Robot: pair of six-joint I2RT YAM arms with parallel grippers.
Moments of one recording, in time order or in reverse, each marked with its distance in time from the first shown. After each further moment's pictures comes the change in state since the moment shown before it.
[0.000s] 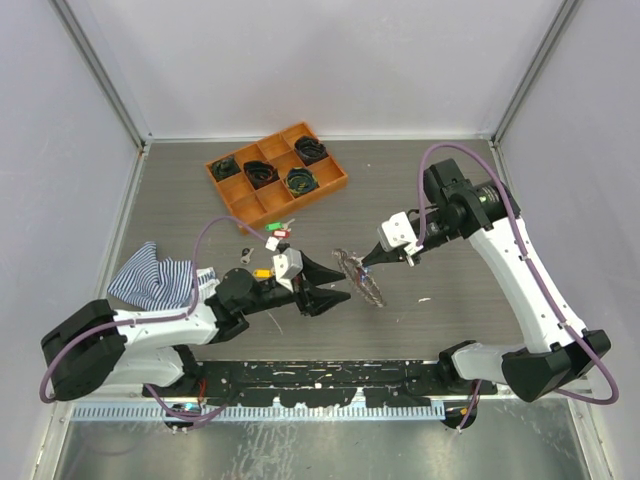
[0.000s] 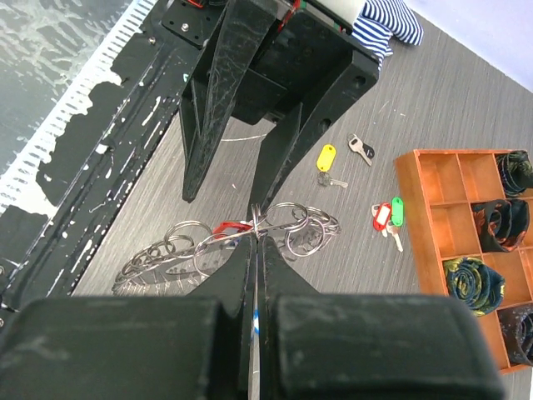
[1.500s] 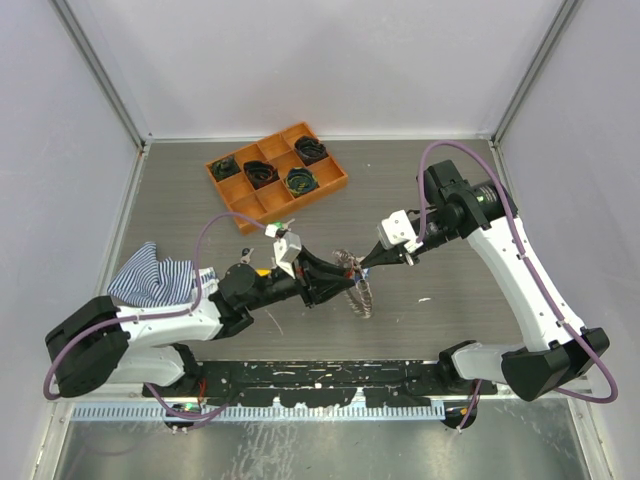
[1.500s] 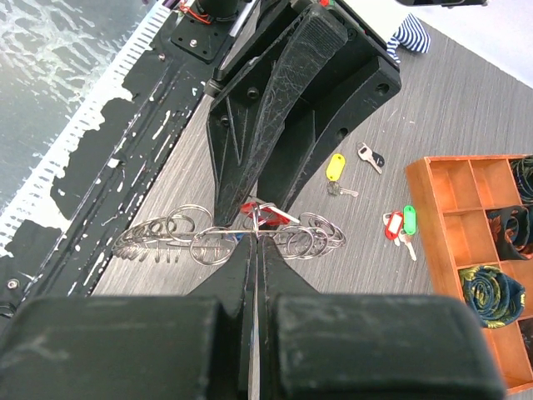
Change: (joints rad) left arm 0.002 0.045 0.058 0.030 -0.065 -0.203; right arm 0.000 0.006 -0.014 0.000 -0.040 0.023
